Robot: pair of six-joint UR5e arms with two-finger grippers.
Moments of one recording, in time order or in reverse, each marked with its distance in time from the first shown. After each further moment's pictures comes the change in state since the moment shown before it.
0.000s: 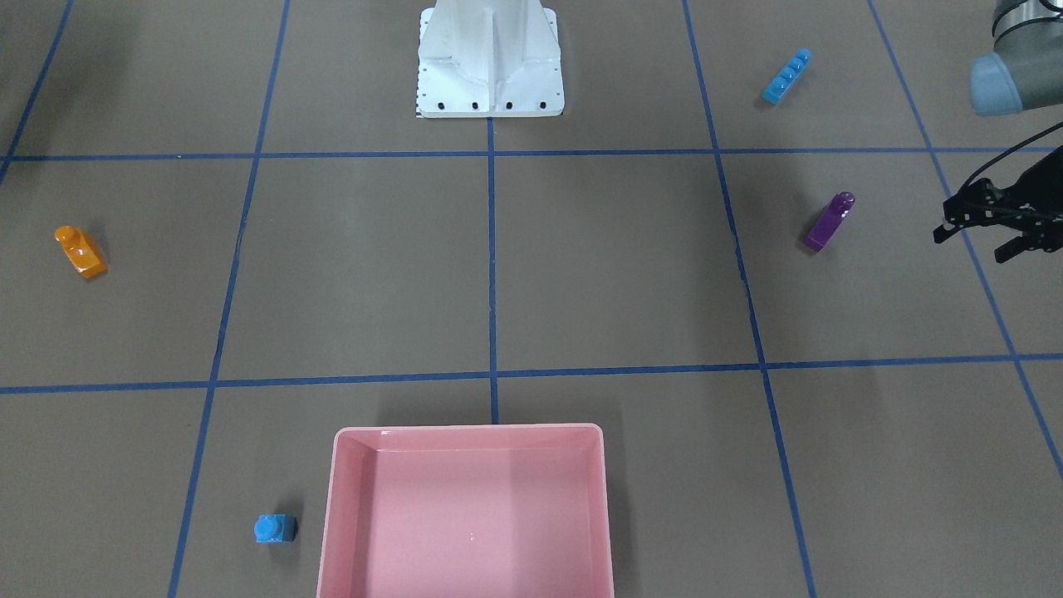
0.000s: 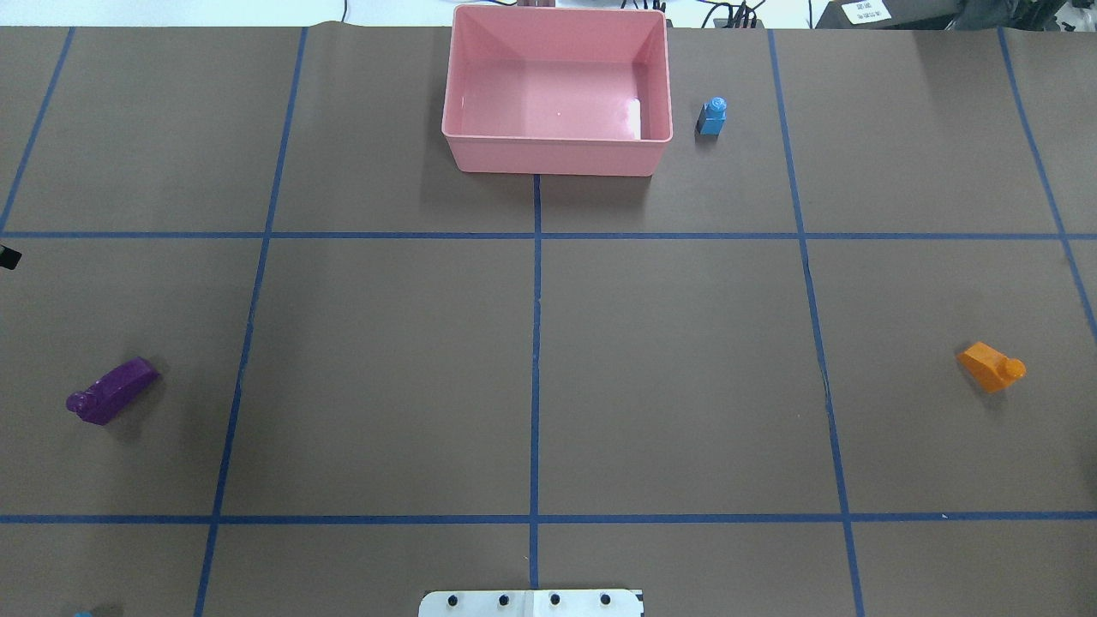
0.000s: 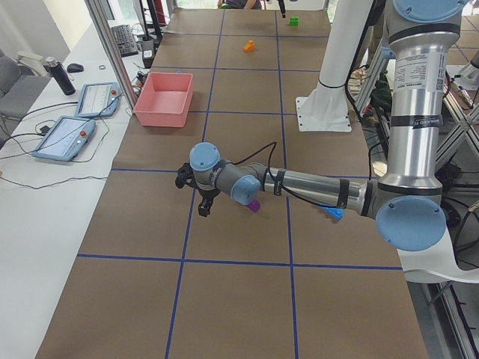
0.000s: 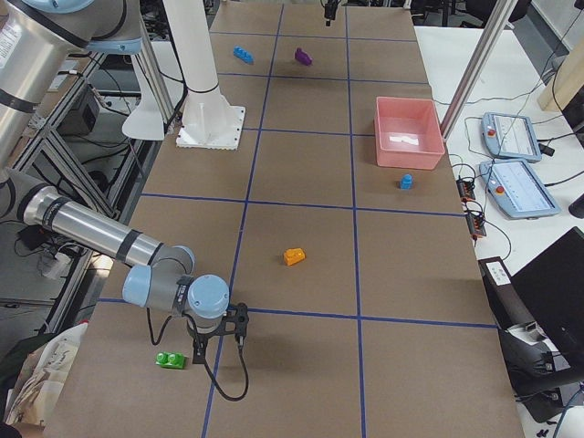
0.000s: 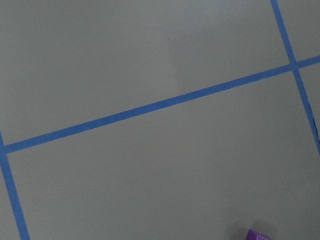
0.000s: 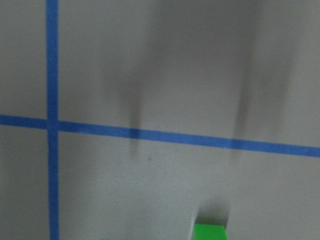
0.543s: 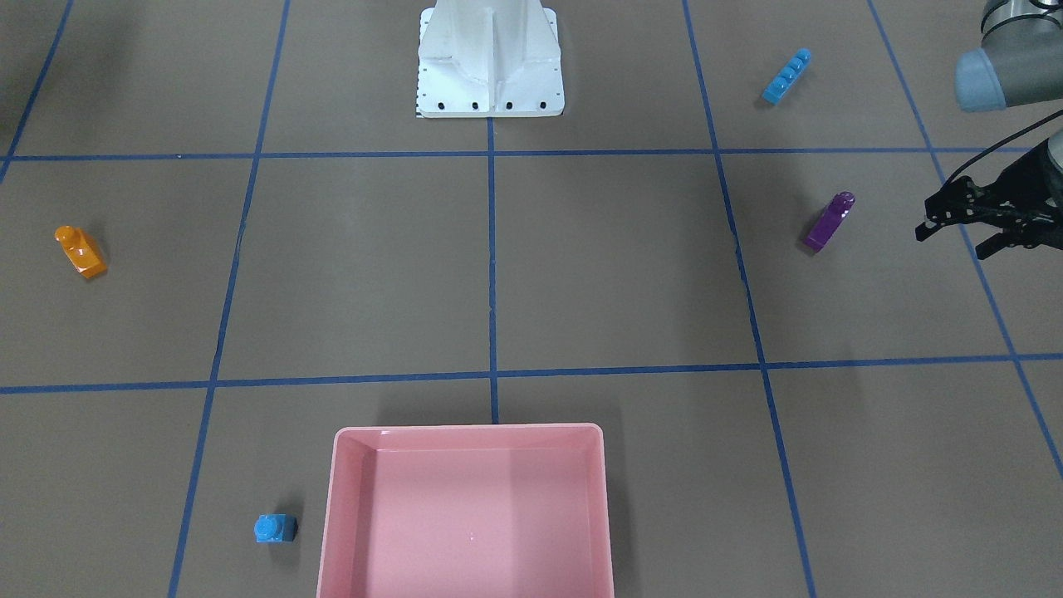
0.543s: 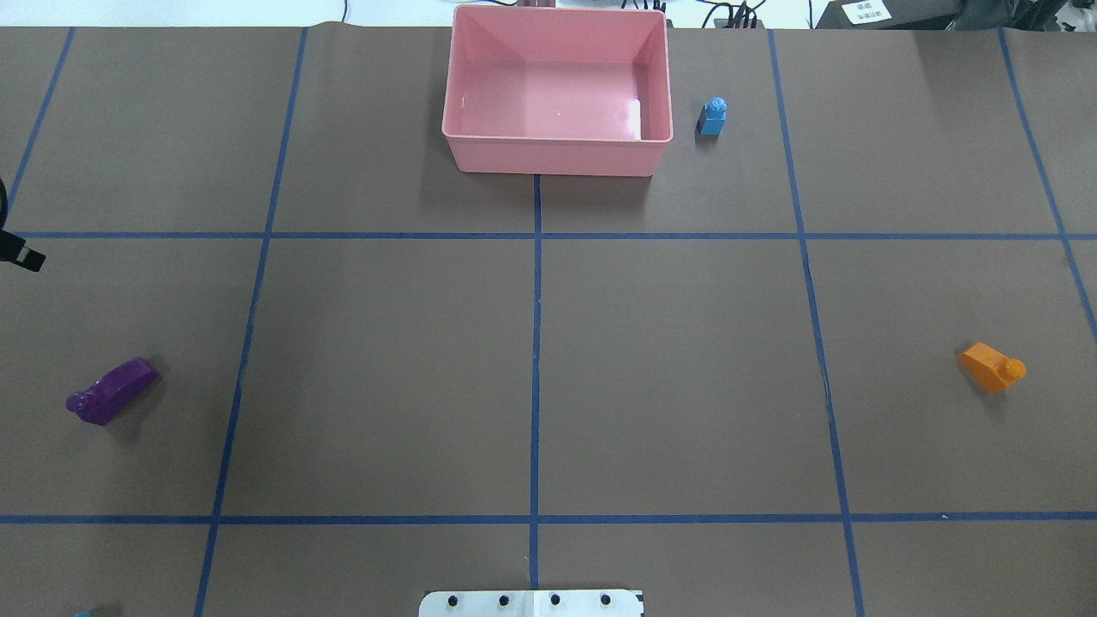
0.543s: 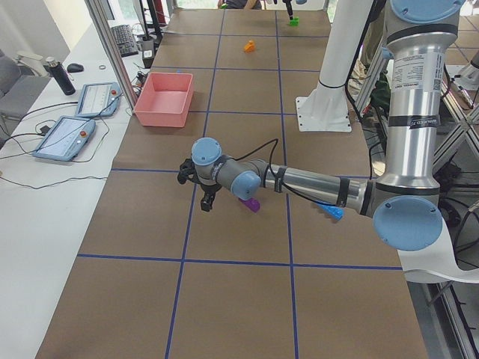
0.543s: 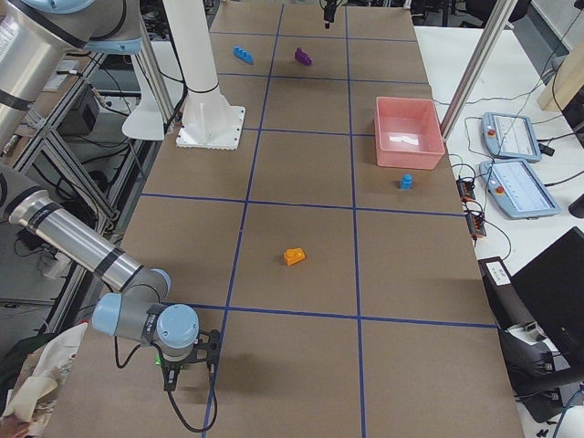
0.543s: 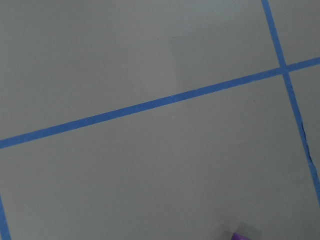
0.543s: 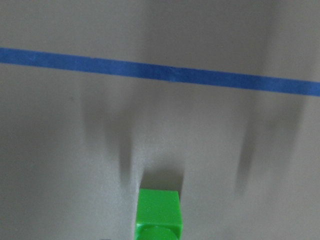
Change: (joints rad) left arm 0.036 -0.002 -0.038 0.000 0.007 -0.078; right arm 0.000 -0.029 -0.163 0.184 -0.012 0.003
